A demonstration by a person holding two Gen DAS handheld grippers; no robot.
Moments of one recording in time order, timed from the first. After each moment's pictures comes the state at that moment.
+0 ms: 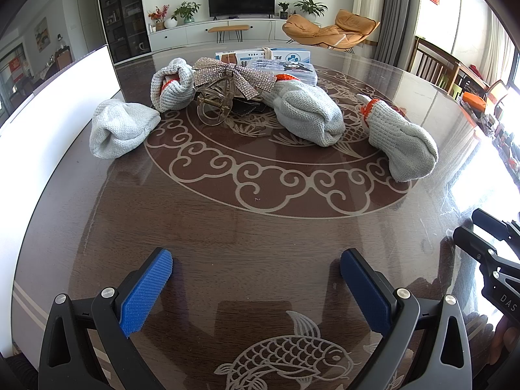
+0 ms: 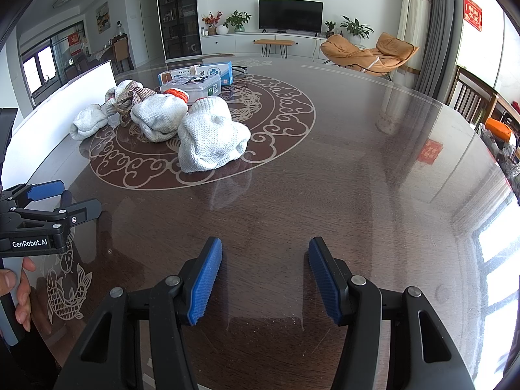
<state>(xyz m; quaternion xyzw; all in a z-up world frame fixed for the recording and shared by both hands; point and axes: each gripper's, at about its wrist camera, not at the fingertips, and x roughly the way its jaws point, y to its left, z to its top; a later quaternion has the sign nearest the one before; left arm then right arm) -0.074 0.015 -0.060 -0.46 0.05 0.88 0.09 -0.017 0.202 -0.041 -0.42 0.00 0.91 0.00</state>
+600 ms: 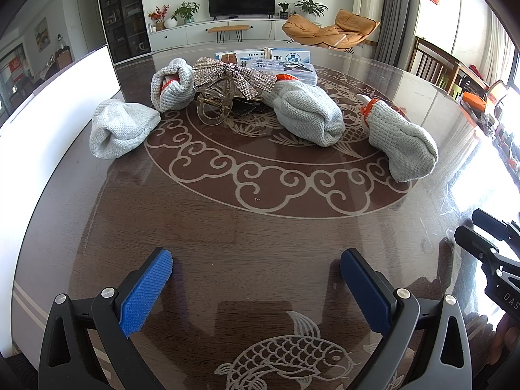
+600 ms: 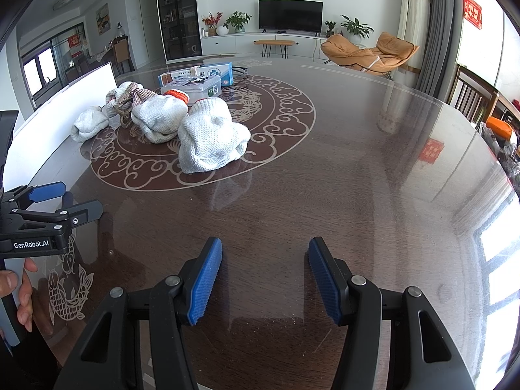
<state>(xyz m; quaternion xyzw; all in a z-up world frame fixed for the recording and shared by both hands) -0.074 0.015 -0.060 -0.46 0.05 0.88 0.09 -0.015 0.205 -0.040 -0.42 0.01 0.91 0.00</state>
